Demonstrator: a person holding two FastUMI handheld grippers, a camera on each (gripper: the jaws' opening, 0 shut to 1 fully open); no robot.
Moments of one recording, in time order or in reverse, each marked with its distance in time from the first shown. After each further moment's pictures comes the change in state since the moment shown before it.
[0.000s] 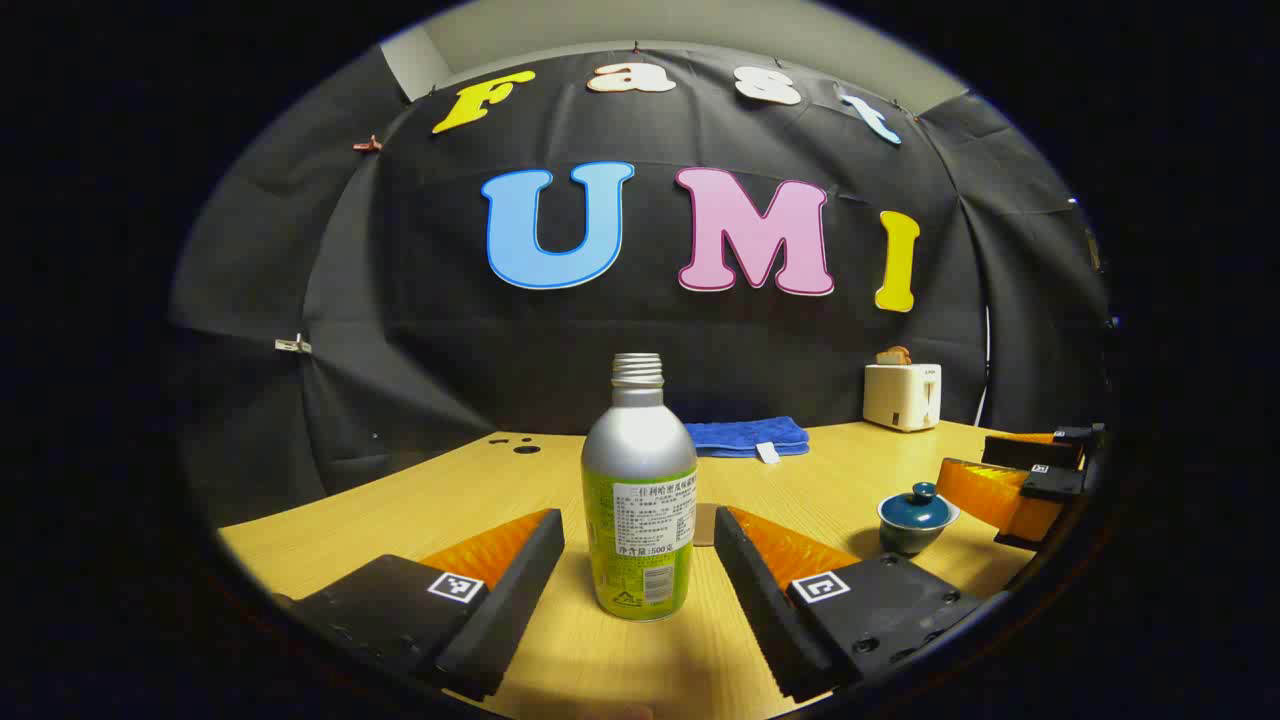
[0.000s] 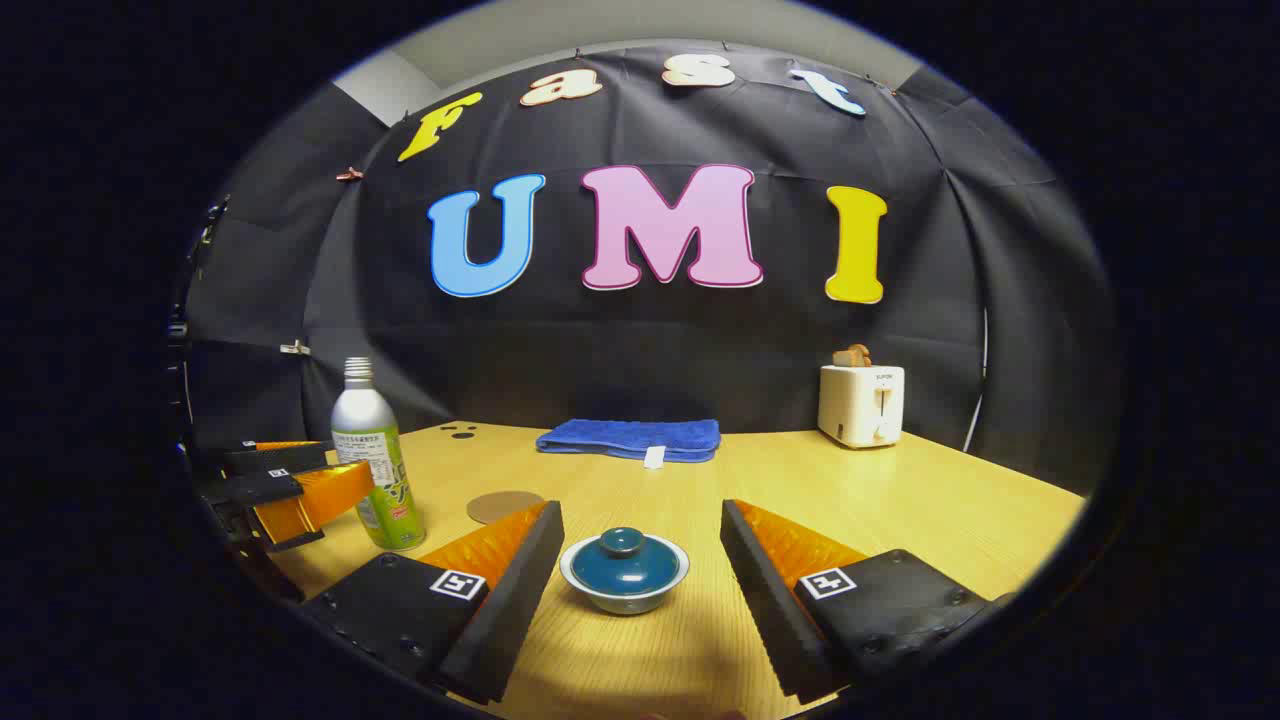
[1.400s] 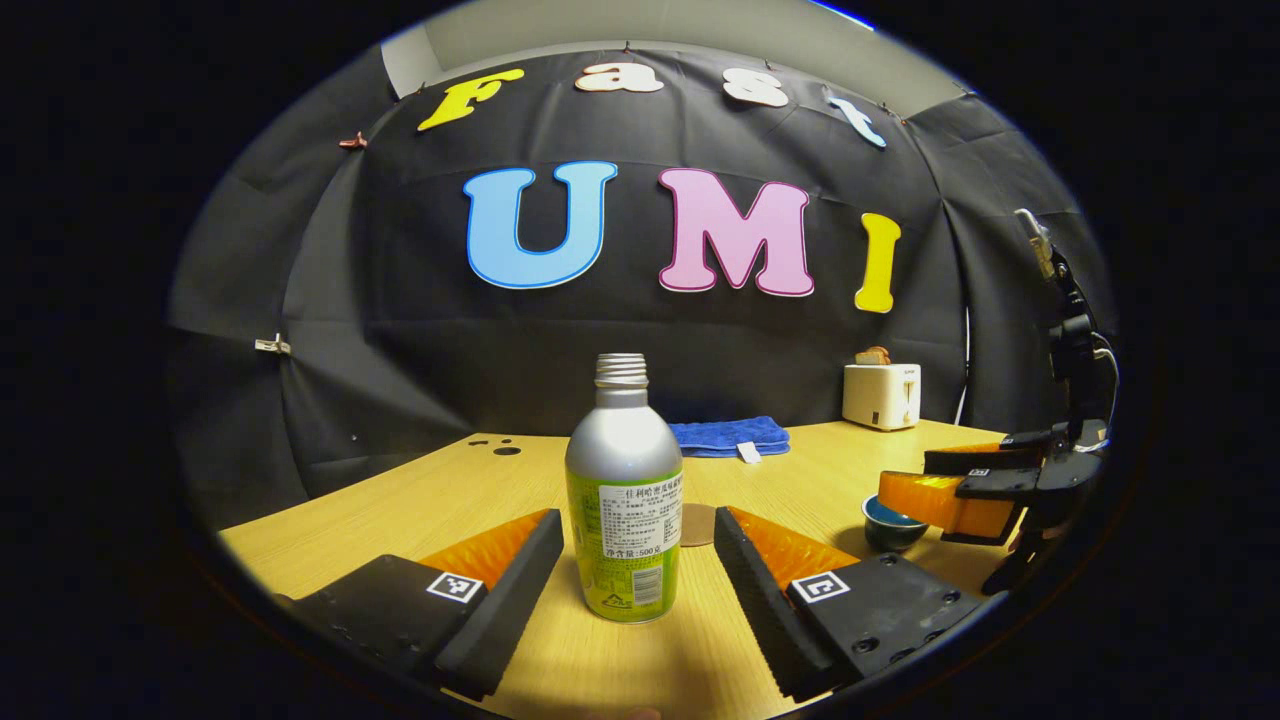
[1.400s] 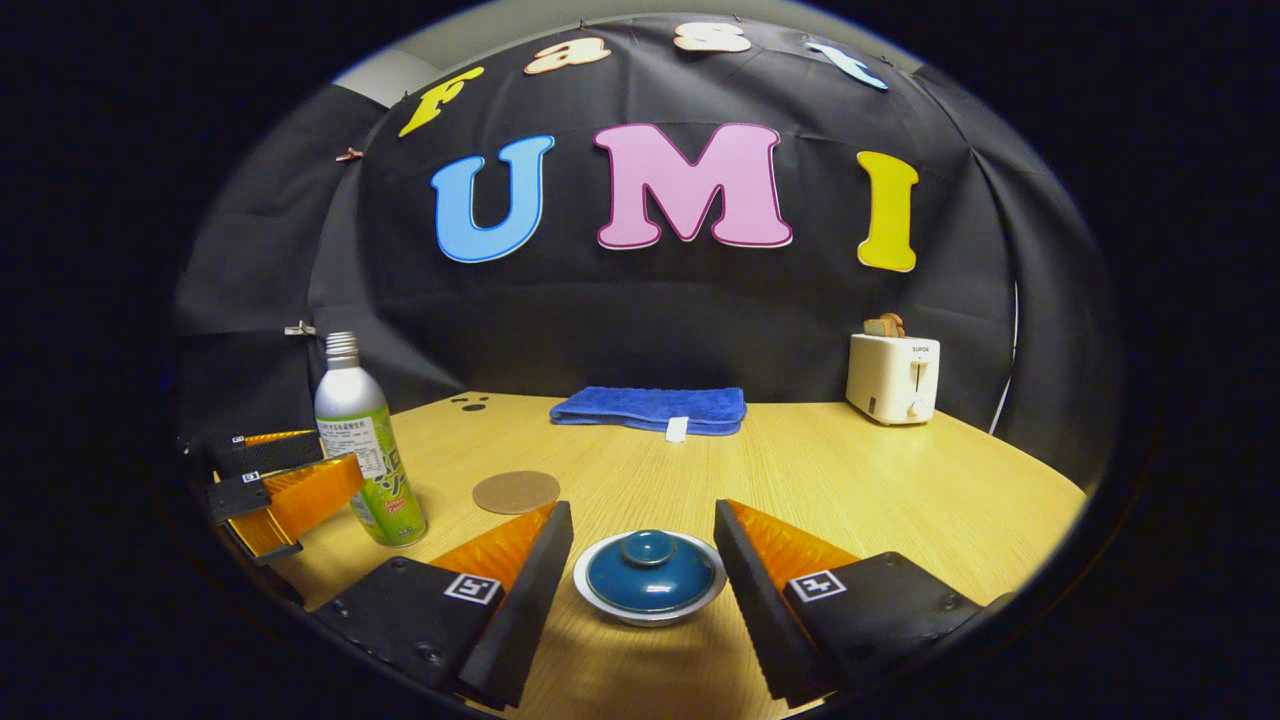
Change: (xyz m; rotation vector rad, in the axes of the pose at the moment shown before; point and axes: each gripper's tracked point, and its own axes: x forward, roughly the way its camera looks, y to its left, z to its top) left arm 0.001 -0.009 -0.001 0.002 -0.004 -0.056; right arm 0.036 0.020 -0.022 -0.004 0.131 0.074
